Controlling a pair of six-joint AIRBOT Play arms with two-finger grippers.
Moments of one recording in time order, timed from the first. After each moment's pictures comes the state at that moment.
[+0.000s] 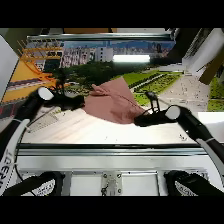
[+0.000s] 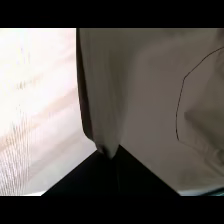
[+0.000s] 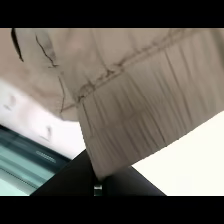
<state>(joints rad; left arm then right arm) -0.10 -1.27 1.08 1.05 -0.97 -1.60 0.26 -1.10 0.83 -1.02 0.95 1.41</state>
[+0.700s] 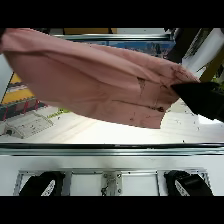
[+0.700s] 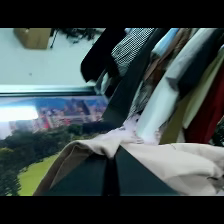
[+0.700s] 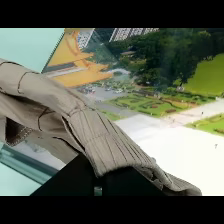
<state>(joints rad) -0.13 -0.66 1.59 1.05 -1.03 -1.65 0.21 -0.62 1.37 -1.04 1.22 1.84</state>
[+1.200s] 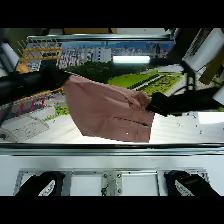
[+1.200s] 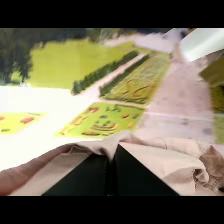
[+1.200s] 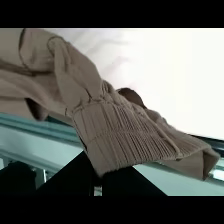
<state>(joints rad) -0.15 -0.96 1.26 1.06 -0.99 -1.75 0.21 -1.01 1.24 -1.05 1.38 1.92</state>
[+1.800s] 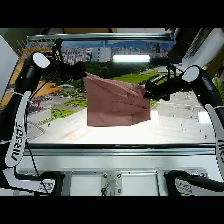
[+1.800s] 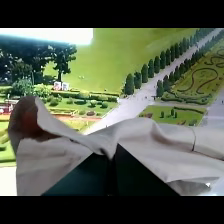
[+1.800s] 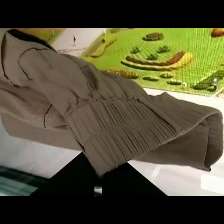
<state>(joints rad) -0.12 -1.56 1.63 1.04 -1.07 -1.67 0.08 -1.37 1.34 -1.06 1.22 1.73</state>
